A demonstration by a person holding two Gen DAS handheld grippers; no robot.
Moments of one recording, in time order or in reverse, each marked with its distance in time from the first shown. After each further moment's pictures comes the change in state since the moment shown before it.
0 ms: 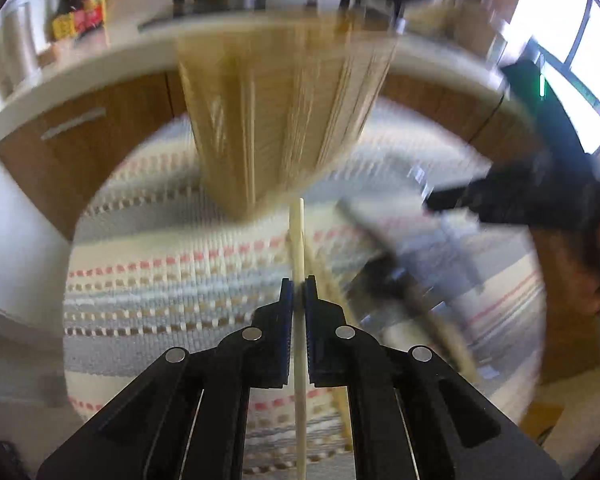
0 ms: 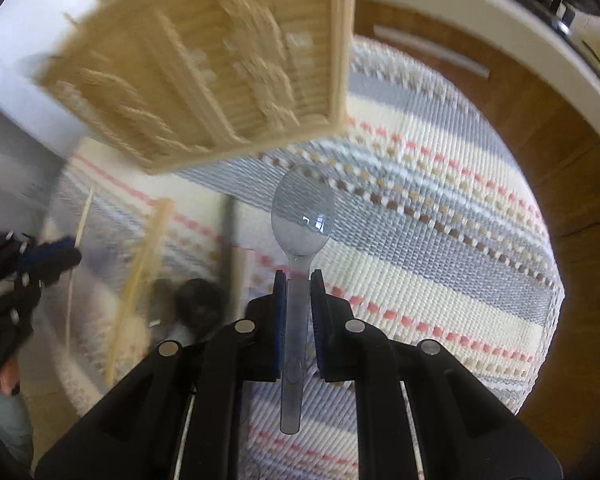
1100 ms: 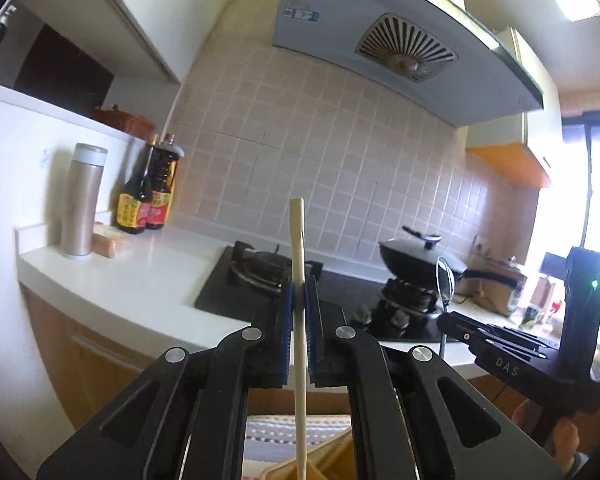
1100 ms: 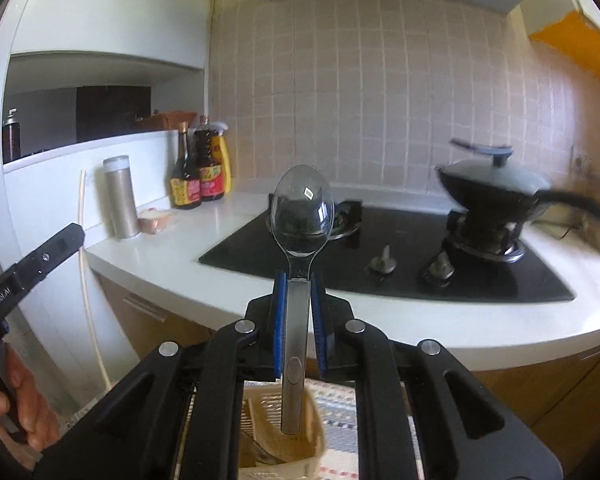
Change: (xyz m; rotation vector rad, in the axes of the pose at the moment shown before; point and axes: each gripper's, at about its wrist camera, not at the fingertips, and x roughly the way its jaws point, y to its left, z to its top) left arm -0.062 0.034 0.125 -0.159 -0.880 0.116; right arm -0.117 -0.004 0.119 -0.004 -0.894 -0.078
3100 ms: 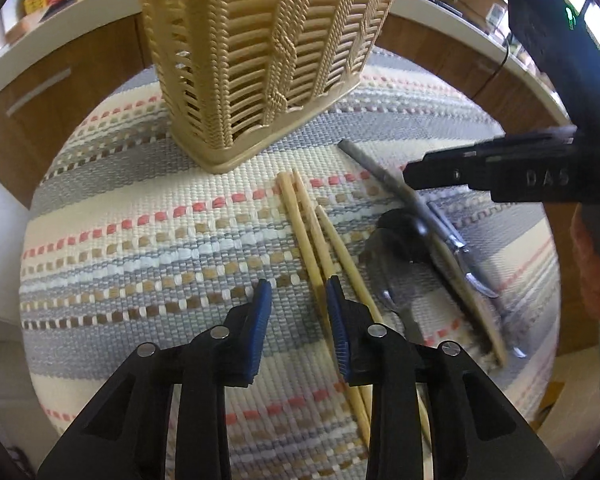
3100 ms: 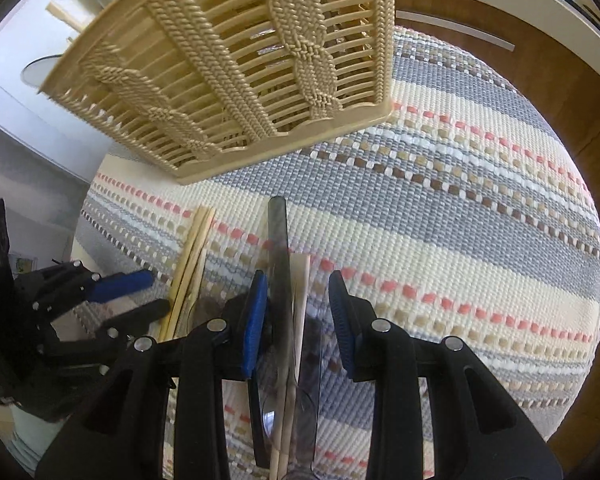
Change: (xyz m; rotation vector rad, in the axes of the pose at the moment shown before) left arm -0.043 0.007 -0.191 0.233 1.070 -0.123; right arm -0.001 0.013 -0.187 0.151 0.909 0.132
